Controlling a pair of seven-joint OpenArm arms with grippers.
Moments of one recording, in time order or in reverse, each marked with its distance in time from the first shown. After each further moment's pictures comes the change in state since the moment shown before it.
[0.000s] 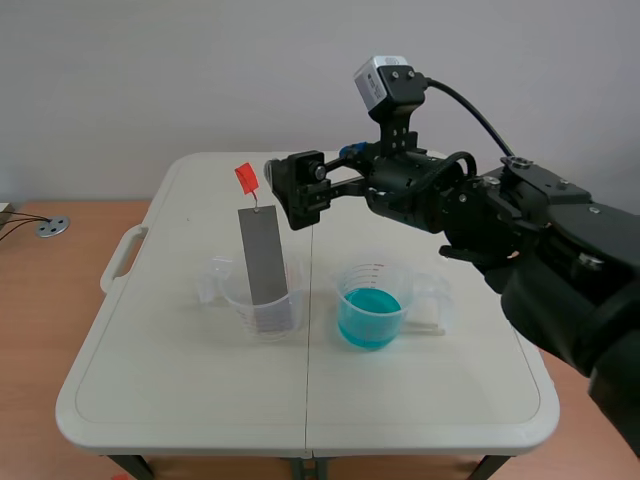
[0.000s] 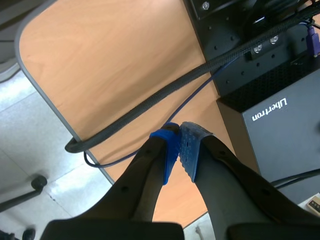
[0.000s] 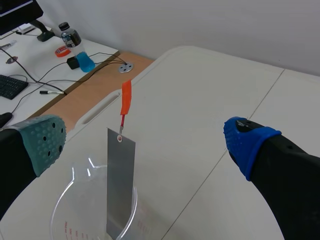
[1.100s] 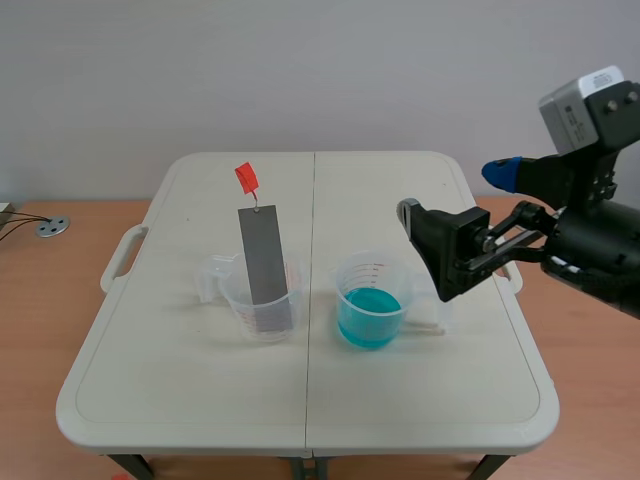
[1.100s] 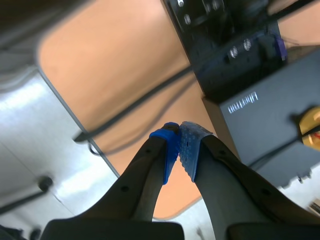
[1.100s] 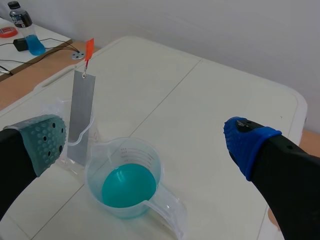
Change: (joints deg) left arm 18.5 -0.8 -9.9 17.8 -1.6 0.0 0.6; right arm -31.9 18.6 17.3 30.7 -2.7 -3.1 6.9
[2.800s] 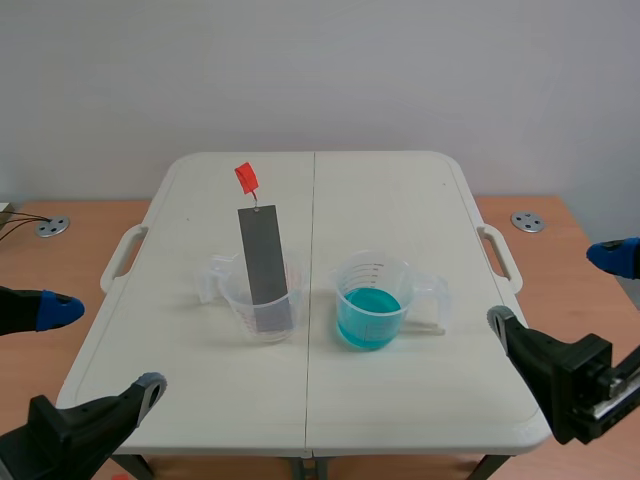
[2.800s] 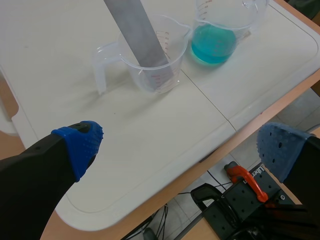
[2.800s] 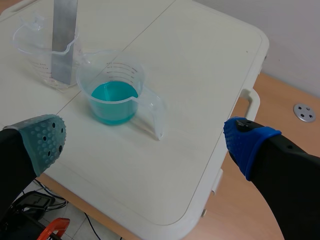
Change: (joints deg) left arm -31.7 0.0 -1.4 19.3 -8.9 -2.6 5.9; right arm -30.2 0.2 18.4 14.0 -8.5 -0.3 2.7
